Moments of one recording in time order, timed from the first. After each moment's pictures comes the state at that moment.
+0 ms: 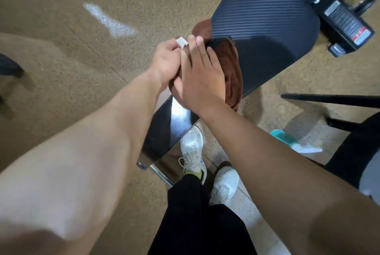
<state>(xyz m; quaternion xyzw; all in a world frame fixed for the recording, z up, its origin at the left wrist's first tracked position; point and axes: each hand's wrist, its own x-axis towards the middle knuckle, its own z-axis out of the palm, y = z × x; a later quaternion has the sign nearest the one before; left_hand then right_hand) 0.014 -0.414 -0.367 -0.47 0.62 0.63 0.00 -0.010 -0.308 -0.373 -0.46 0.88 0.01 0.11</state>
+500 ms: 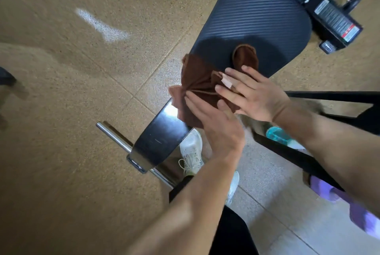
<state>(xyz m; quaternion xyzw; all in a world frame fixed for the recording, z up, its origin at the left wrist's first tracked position) 0.037 -0.234 -0.353 -0.59 0.62 0.51 -0.08 -0.101 -0.175 -0.398 -0.73 0.68 0.05 -0.05</state>
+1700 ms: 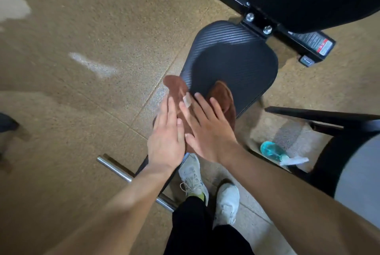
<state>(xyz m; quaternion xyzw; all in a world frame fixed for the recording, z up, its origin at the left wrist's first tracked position) 0.049 -0.355 -0.349 -0.33 0.89 0.30 0.12 -0.047 -0.240 -0.364 -0.51 0.83 0.01 0.20</state>
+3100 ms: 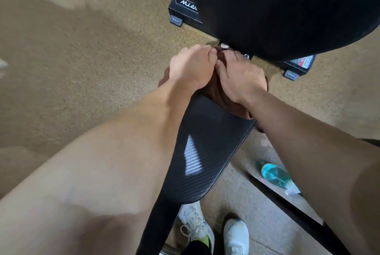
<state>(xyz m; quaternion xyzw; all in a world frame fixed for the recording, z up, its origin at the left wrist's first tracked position) -0.248 -0.393 -0.383 -0.15 0.96 0.19 0.13 -0.274 -0.257 -0.386 -0.20 0.96 -0.09 0.20</state>
